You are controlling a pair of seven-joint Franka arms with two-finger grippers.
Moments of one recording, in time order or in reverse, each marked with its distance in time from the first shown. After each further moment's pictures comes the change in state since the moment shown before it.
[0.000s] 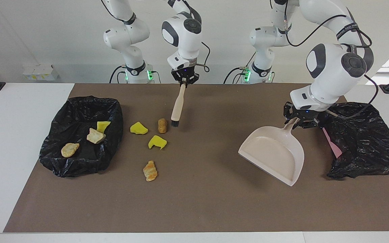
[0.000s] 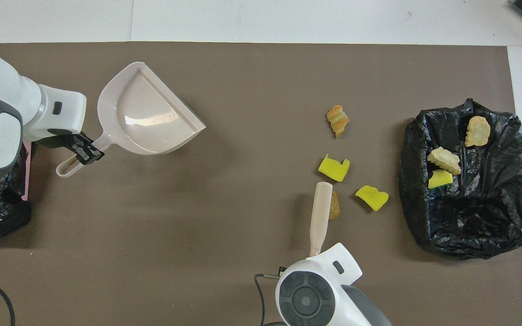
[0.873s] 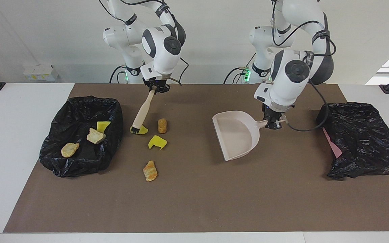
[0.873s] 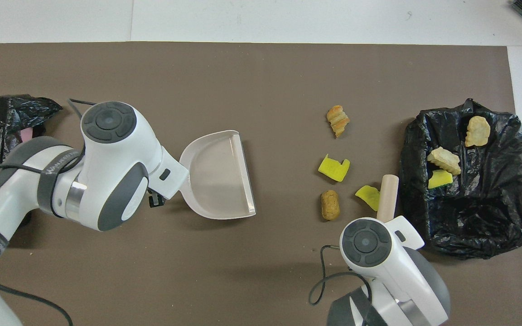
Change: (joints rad) left arm -0.278 -0.027 -0.020 -0.257 0.095 0.157 0.132; right arm -0.255 -0.015 -0.001 -0.114 -0.160 -0.059 -0.148
